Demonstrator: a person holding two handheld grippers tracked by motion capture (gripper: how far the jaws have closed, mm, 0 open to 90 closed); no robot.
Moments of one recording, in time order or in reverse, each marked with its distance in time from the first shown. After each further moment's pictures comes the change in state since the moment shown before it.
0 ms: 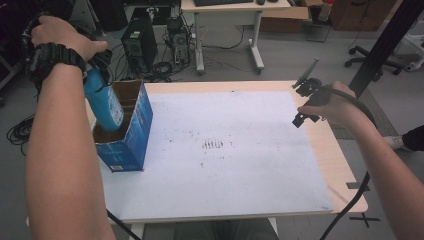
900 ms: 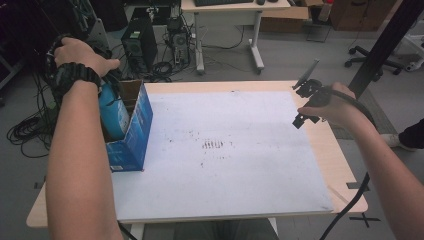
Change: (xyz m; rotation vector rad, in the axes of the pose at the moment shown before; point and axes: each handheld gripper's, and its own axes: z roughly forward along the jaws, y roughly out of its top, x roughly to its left) left arm -0.011 0.009 0.051 0.047 -0.003 0.038; right arm 0.000 -0.002 0.003 0.005 0.002 -0.001
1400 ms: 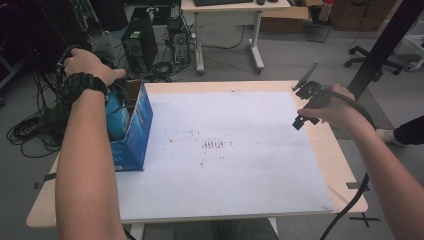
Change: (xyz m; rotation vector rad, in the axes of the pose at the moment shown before) left arm -0.002 0.003 0.027 0.029 0.005 0.017; right arm 0.000 -0.001 0.004 0.005 0.002 0.000
